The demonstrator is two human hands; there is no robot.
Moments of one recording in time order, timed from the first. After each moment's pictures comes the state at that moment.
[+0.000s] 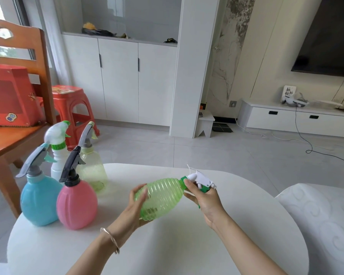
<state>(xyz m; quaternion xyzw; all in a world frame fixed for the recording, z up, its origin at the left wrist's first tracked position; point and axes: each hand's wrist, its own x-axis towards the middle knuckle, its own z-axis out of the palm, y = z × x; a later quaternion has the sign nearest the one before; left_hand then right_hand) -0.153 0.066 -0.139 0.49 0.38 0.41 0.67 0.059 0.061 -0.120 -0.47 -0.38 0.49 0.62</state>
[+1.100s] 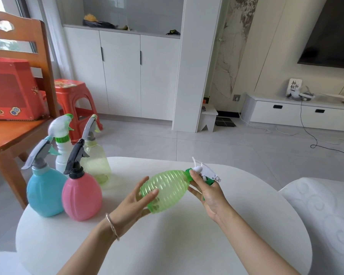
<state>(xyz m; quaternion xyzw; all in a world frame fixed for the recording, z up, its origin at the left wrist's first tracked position) -0.160 0.065 -0.131 0.49 0.36 0.37 0.70 0.055 0.057 -0.113 -0.46 -0.34 0.54 0.62</state>
